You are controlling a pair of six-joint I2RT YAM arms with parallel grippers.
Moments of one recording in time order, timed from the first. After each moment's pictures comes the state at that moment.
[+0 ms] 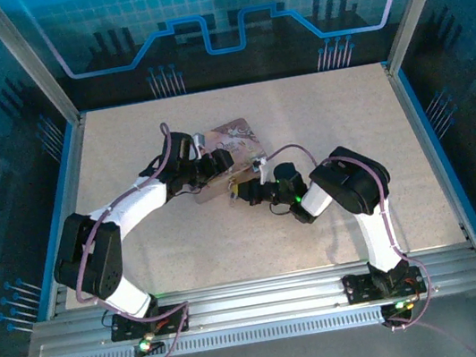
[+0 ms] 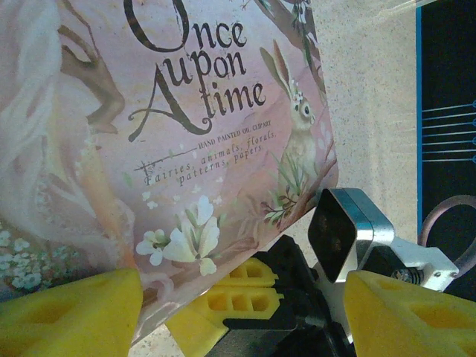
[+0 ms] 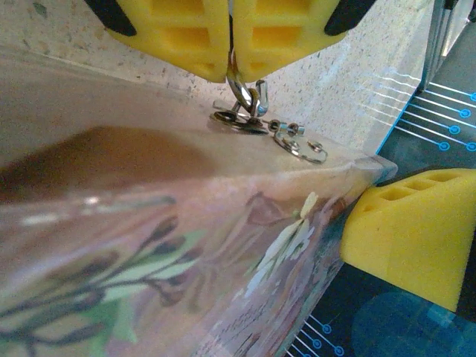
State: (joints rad) left arm -0.37 1.60 1.00 -0.15 0.41 -0.77; right arm 0.61 2.08 0.69 1.12 -0.44 0.70
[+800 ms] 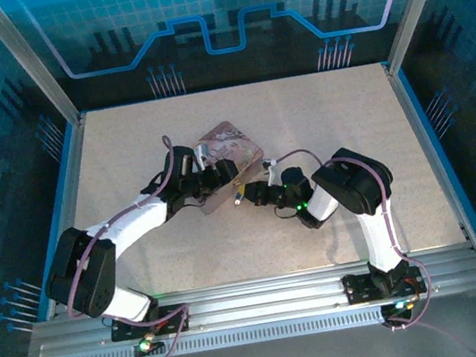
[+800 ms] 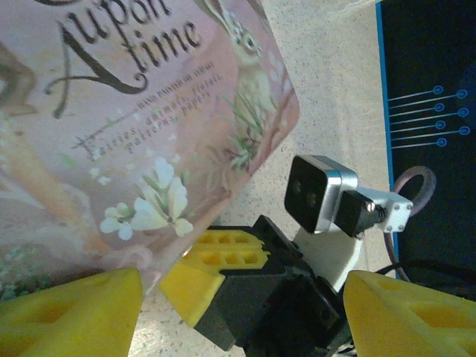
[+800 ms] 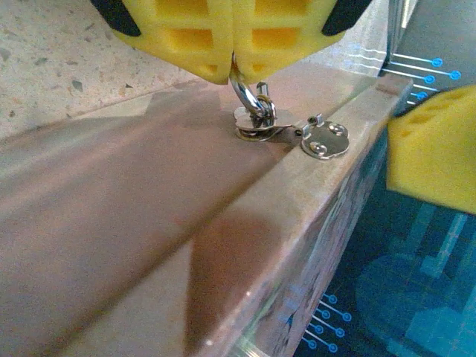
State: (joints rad) left arm -0.44 1.49 0.83 0.02 0.40 -0.85; right arm 0.60 2.07 0.61 1.21 -0.40 0.88
